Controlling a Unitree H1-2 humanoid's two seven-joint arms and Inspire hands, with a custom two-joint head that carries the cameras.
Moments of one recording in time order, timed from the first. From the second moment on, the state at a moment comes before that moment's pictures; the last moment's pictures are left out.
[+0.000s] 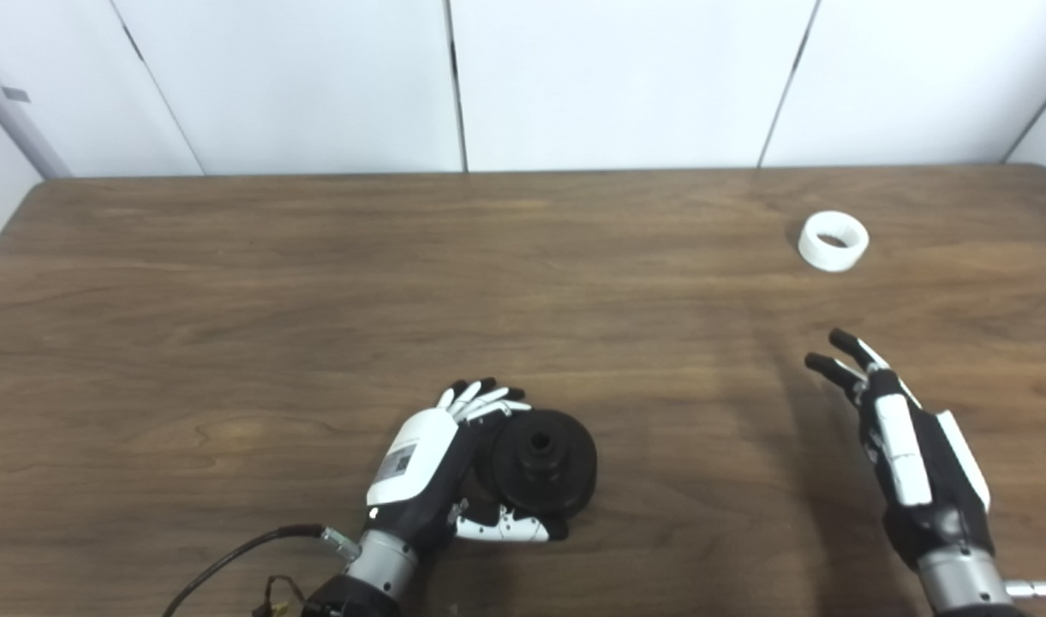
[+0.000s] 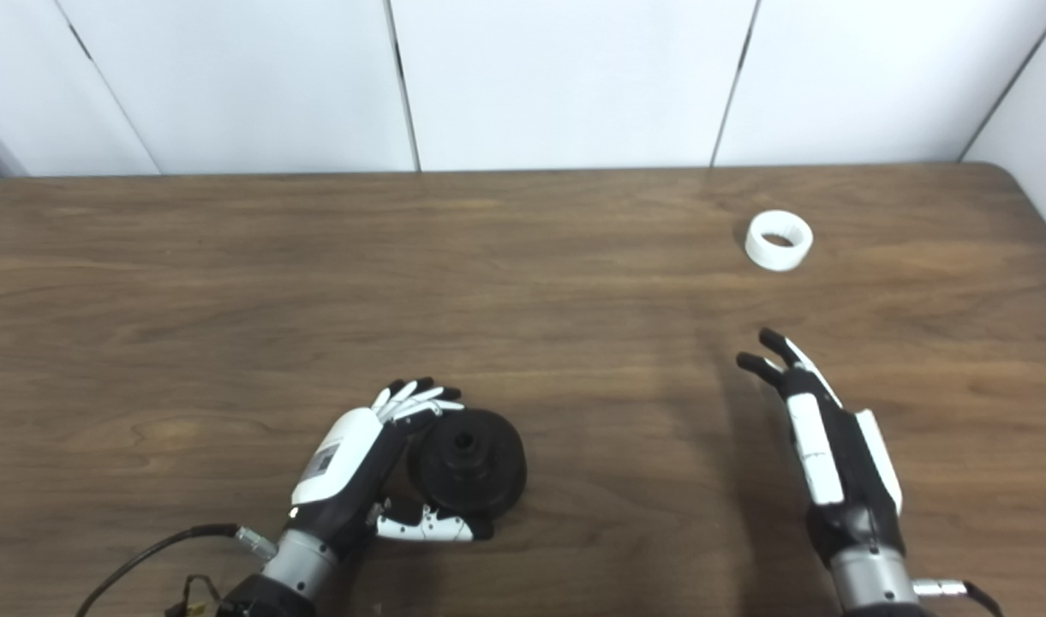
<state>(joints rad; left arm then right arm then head) 0.23 0.17 -0.41 -0.37 0.70 0.13 -0.11 0.38 -0.13 -0.10 -0.57 0.01 0.29 0.02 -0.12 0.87</state>
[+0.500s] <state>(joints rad) 0.23 0.17 -0.40 -0.37 0.70 0.10 -0.12 0.38 -0.13 -0.10 -0.58 0.02 0.28 0.02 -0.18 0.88</state>
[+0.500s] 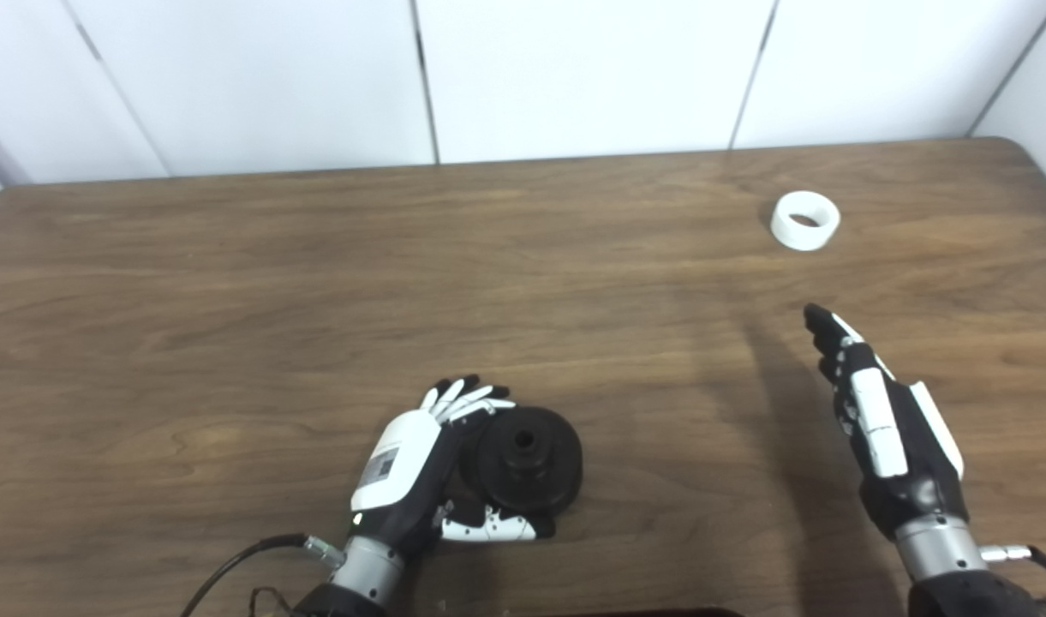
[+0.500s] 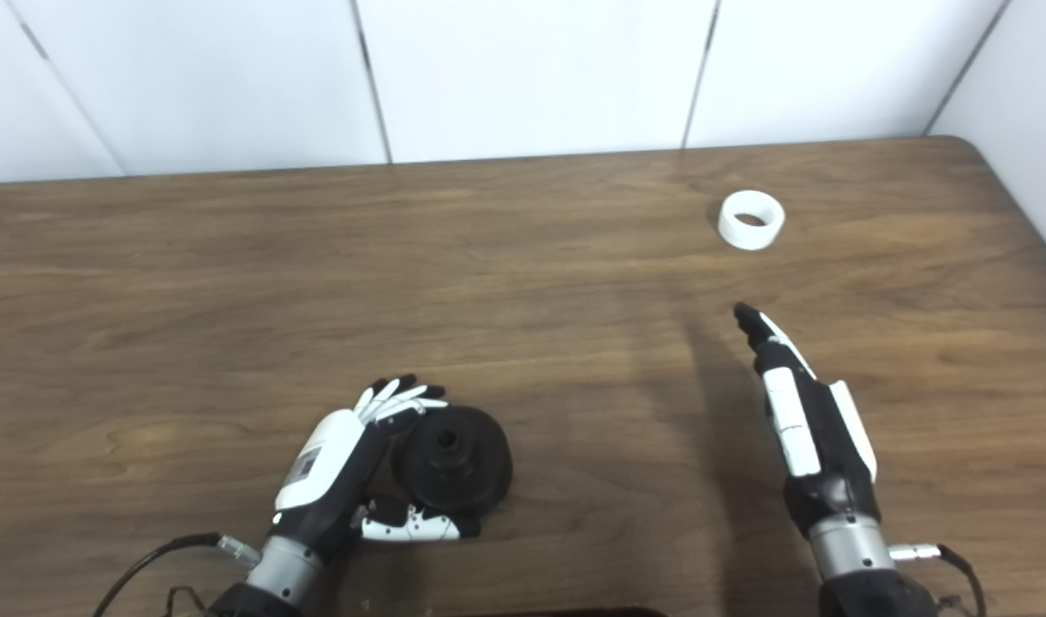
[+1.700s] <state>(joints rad) 0.23 0.18 -0.36 -0.29 0.75 -0.02 -0.09 0.37 -0.14 -0.04 -0.58 0.05 0.29 -0.05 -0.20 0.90</state>
